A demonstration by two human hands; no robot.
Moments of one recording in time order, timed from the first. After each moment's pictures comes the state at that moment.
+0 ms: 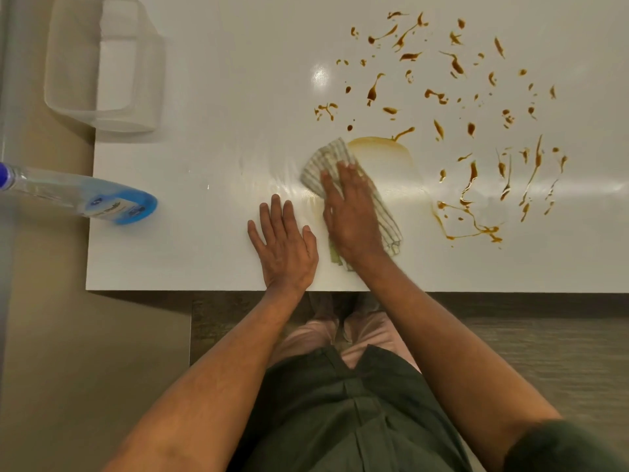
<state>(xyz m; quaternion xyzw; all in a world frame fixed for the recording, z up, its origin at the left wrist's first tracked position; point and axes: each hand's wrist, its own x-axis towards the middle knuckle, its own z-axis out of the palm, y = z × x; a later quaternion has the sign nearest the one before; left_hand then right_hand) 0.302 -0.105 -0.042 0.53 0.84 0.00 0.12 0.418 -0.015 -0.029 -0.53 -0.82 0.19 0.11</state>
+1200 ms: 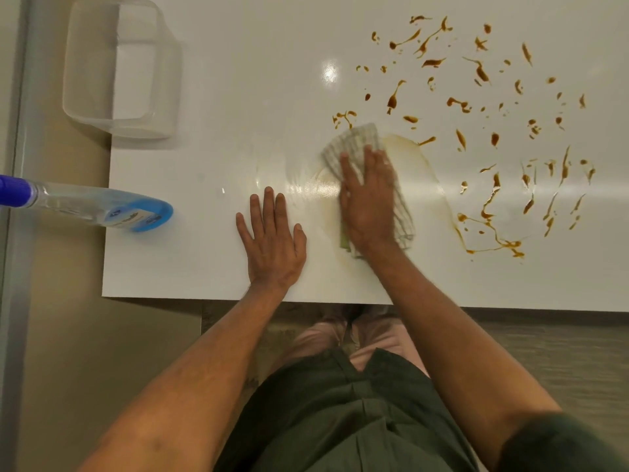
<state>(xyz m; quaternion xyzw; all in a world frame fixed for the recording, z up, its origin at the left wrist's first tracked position) 0.241 -0.092 -0.046 0.57 0.82 -0.02 0.09 0.393 0.026 -0.028 -0.58 -0.79 0.17 0.12</state>
